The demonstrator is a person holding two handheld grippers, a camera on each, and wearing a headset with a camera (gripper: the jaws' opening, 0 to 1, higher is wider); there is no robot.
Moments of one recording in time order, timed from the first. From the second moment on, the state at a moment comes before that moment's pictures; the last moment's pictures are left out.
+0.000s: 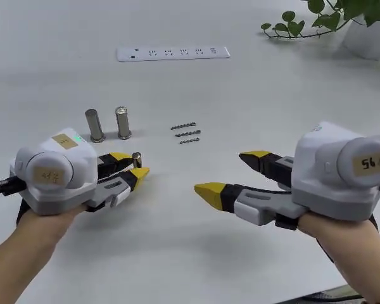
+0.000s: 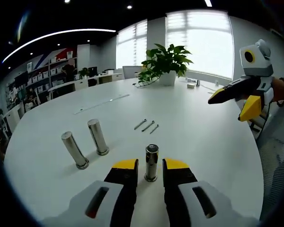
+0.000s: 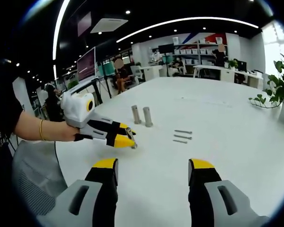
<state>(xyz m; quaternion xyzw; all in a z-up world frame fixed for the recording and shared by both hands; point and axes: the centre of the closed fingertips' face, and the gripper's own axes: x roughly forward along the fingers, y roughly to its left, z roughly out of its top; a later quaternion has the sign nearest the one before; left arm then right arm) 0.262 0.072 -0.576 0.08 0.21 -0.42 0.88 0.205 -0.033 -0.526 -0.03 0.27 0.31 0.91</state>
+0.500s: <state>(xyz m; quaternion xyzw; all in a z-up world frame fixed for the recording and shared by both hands) 0.252 0.087 -0.556 0.08 0.21 -0.39 0.89 0.229 -0.035 -0.528 -0.09 0.28 0.37 0.88</state>
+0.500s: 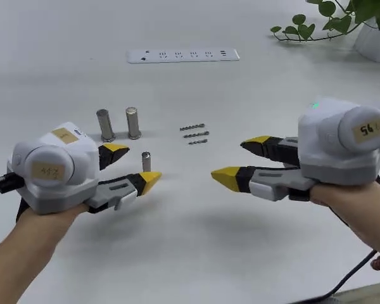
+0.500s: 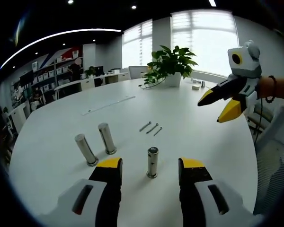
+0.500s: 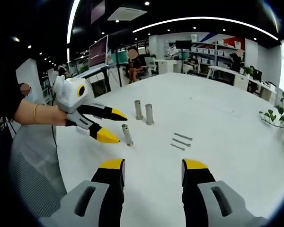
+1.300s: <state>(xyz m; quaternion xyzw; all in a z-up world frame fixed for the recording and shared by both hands) 0.229 0.108 -0.539 0.07 0.22 -0.35 0.91 0.272 -0.022 -0.543 -0.19 0.34 0.44 0.81</state>
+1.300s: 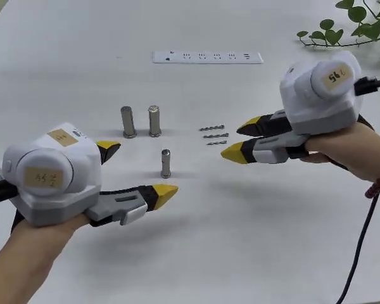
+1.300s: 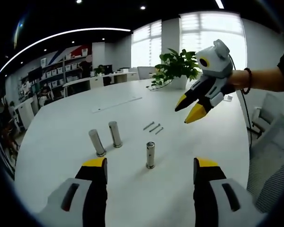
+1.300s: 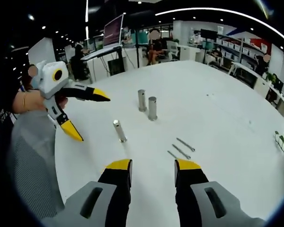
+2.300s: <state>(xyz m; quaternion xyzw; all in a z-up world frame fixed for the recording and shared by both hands) 0.227 0.122 -0.546 0.09 0.23 -0.33 0.91 0.316 -0.021 -0.603 -0.28 0.40 0.50 0.72</state>
